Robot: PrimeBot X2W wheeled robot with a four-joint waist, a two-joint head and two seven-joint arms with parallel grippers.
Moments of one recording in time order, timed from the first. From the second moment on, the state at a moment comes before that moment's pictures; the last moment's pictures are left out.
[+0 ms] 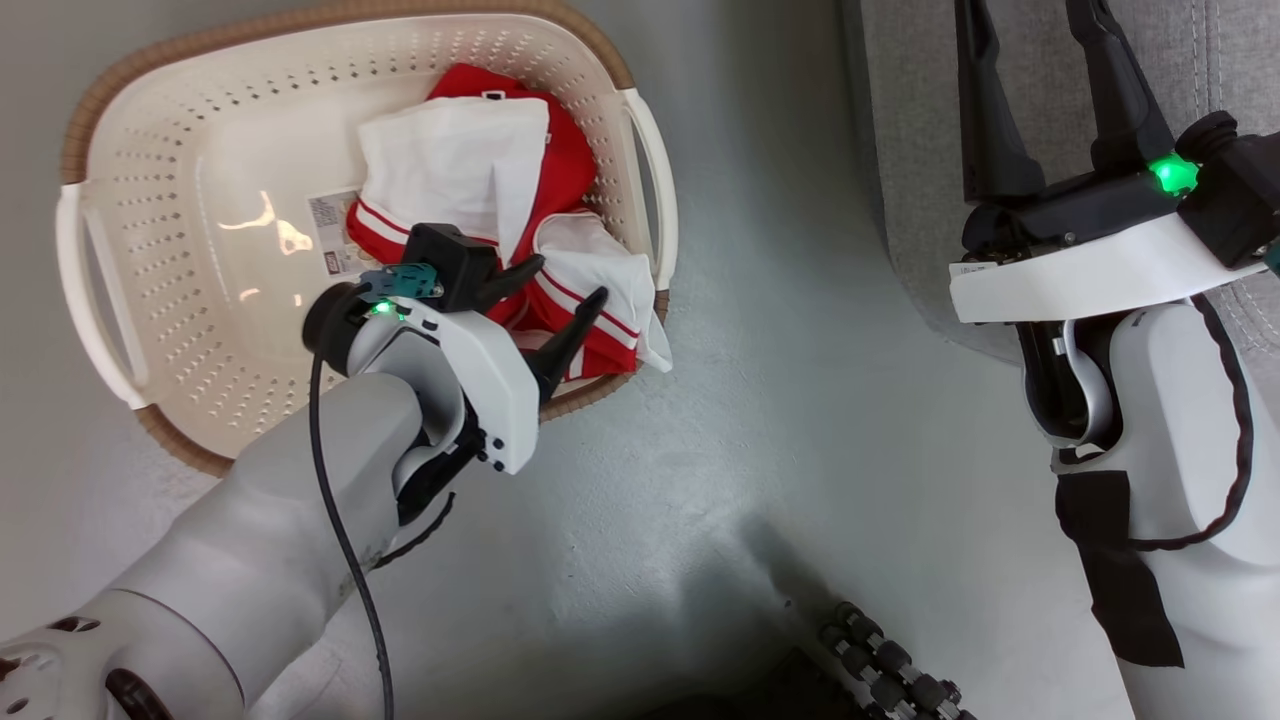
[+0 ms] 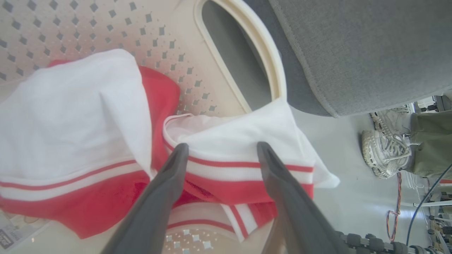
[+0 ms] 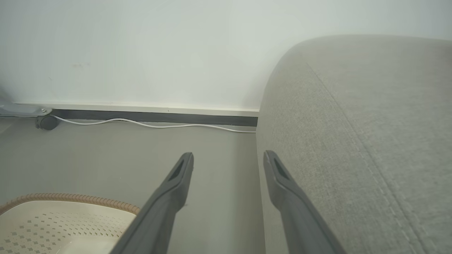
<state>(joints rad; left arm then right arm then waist) -0.99 0.24 -1.29 0.80 -1.11 -0.13 -0.17 -0.70 -0.06 0.17 0.22 0.25 0.13 -0.25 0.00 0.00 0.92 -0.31</state>
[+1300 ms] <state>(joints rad) -0.94 0.24 -1.16 0.83 -1.01 -0.13 -0.25 -0.65 -0.05 0.10 0.28 0.22 0.13 -0.25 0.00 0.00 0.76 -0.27</state>
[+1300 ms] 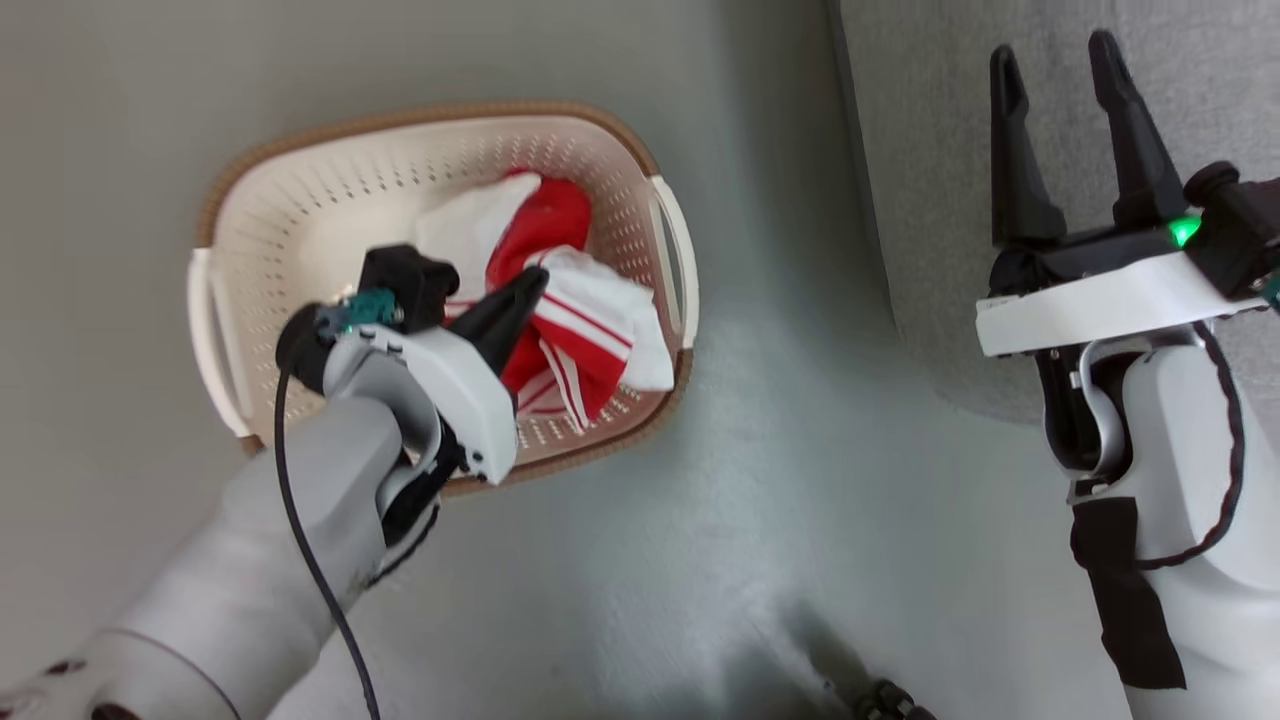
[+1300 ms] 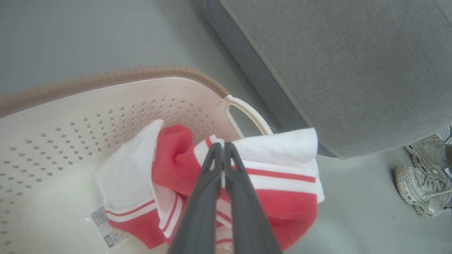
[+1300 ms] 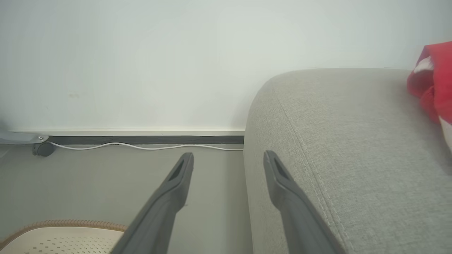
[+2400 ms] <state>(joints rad) -0.51 0.21 -0.74 0.52 -0.70 -0.13 -0.25 -0.32 -0.10 0.05 0.45 0.20 0.13 -0.25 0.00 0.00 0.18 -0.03</state>
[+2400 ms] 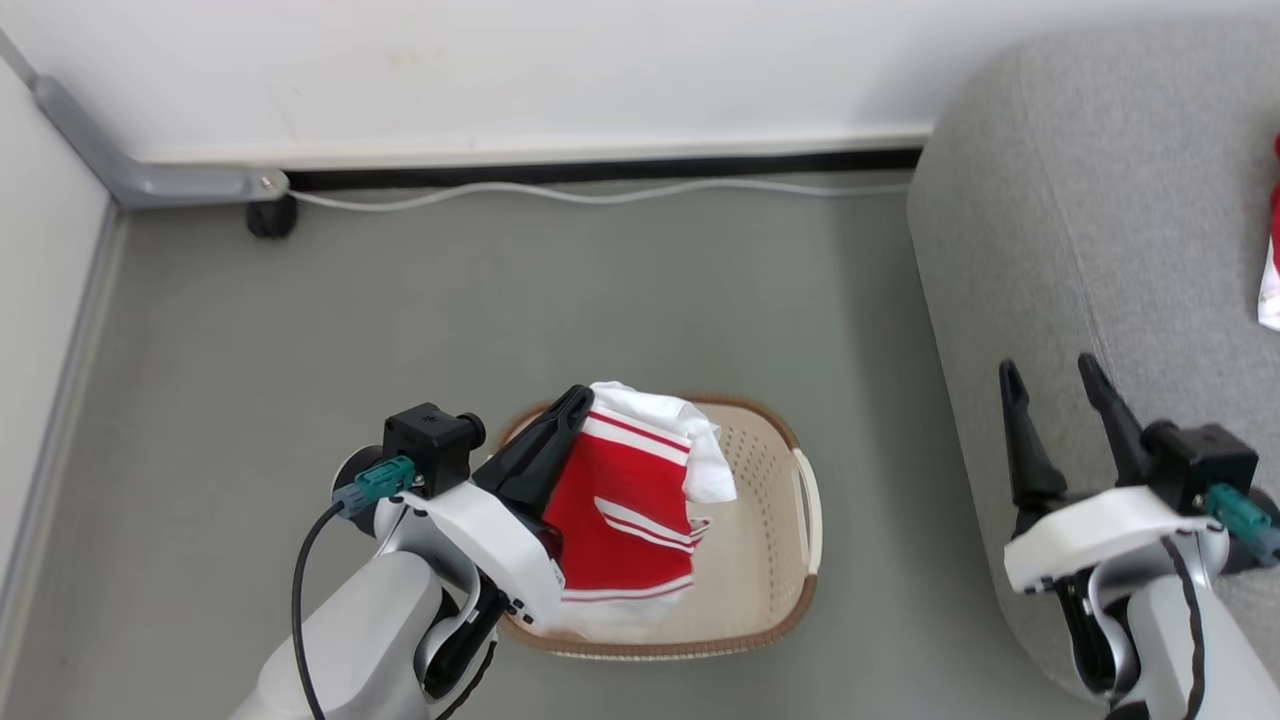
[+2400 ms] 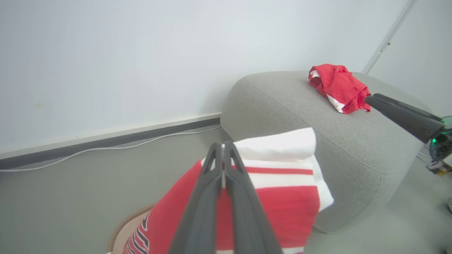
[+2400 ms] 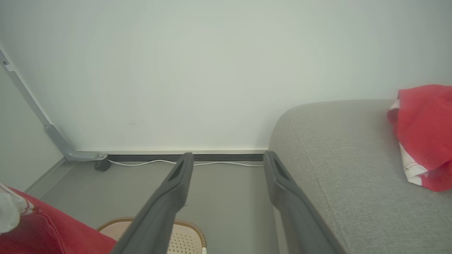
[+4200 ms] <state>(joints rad) -0.81 0.29 -0.89 0.38 -0.73 -0.13 -0.25 -0.52 -0.15 0.63 0.55 0.28 0.13 -0.25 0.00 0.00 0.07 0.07</state>
